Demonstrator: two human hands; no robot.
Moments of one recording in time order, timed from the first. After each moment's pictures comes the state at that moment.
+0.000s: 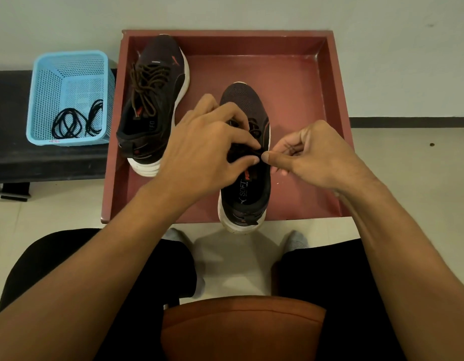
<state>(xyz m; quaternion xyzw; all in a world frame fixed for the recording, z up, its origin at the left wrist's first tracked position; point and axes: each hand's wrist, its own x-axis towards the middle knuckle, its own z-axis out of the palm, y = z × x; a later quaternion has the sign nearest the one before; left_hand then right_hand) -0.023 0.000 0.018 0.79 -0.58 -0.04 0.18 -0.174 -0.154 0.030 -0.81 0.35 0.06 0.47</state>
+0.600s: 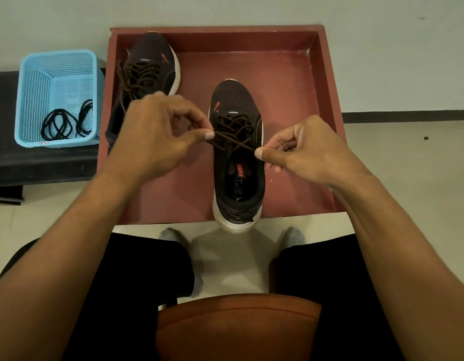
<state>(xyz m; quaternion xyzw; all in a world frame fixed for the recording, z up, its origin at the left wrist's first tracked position) 0.014 0.020 0.024 0.82 -0.46 -0.14 0.31 -0.176 -0.156 0.029 -0.81 0.35 0.05 0.47</state>
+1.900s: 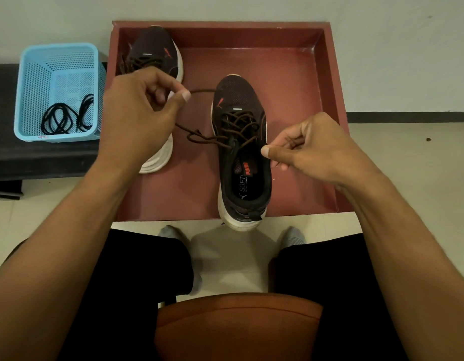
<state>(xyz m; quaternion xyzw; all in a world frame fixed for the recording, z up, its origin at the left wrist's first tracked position) 0.029 0.019 0.017 0.86 -0.32 -0.08 0.40 -0.178 -0.162 0.025 -0.81 0.34 0.05 0.48</state>
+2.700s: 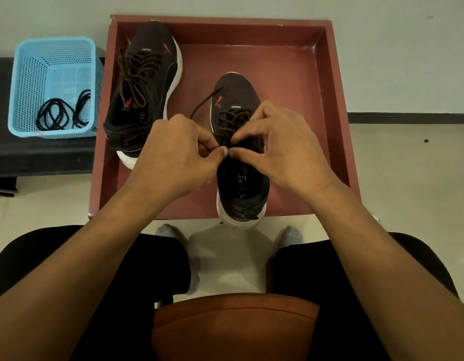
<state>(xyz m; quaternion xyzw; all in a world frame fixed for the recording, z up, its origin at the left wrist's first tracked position) -0.030 0.017 0.029 0.87 -0.35 -0.25 0.25 -0.151 -0.132 0.007 -0.92 0.24 -0.05 0.29</state>
